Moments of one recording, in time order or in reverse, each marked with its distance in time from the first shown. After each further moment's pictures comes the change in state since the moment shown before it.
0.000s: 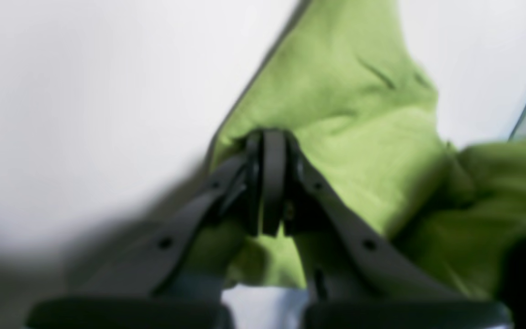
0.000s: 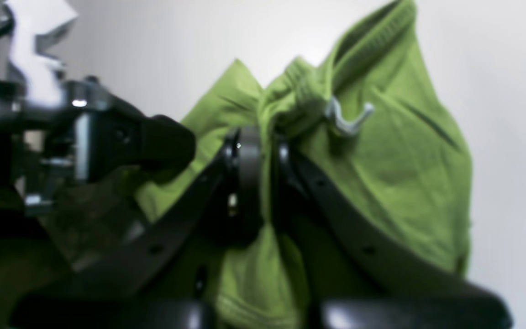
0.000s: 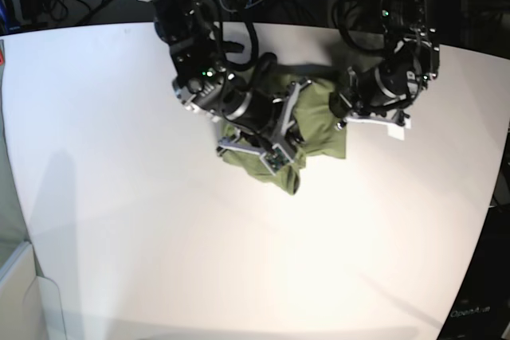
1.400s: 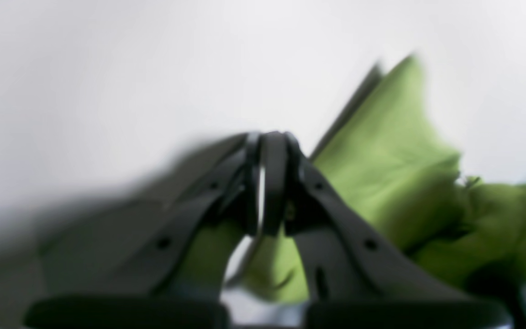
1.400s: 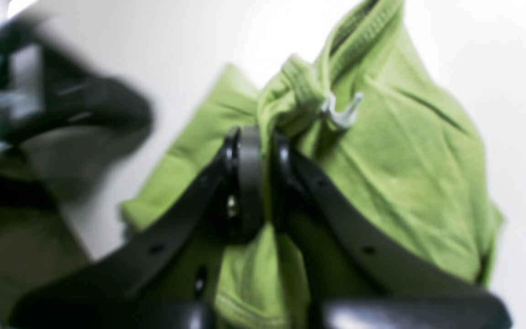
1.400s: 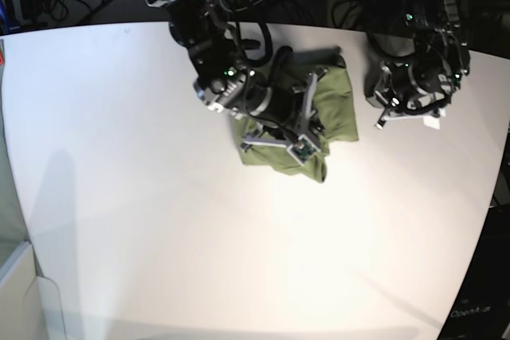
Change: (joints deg) left arm -1.4 -0.5 -11.4 2.5 4.6 2.7 10.3; right arm 1.6 -0.7 -5.3 -2.6 -0.4 0.0 0.0
